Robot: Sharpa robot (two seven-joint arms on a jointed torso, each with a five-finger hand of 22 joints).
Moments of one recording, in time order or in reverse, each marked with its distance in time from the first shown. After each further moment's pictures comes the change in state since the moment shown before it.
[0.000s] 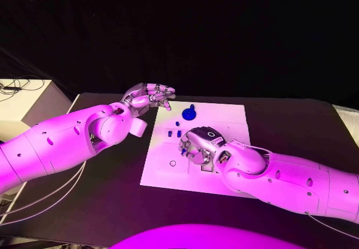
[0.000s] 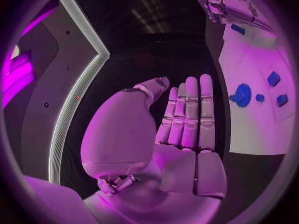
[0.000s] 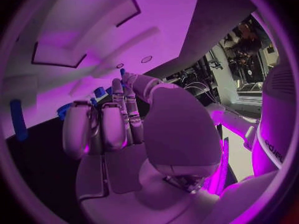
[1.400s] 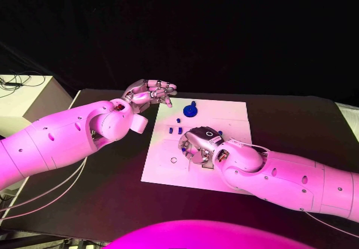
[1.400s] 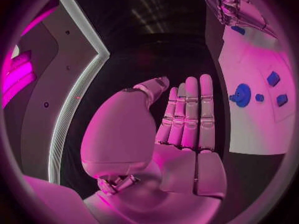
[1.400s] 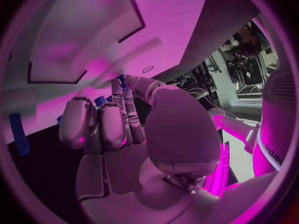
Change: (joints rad) left arm 0.000 -0.002 0.000 0.001 0.001 0.001 -0.002; left_hand 0.000 0.000 -0.006 0.000 0.000 0.000 0.000 0.000 -0.001 0.000 0.000 0.000 0.000 0.000 0.000 0.000 0.000 0.000 0.000 0.000 0.000 -0.001; right arm -0.011 0.027 -0.008 -0.043 -0.006 0.037 0.019; right_hand -0.068 -0.027 -0.006 0.006 0.018 -0.093 0.045 -0.043 -0.001 -0.095 0.011 -0.014 -0.026 0.001 0.024 0.000 -0.039 0.000 -0.044 0.029 -0.078 -0.077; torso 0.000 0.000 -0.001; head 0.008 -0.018
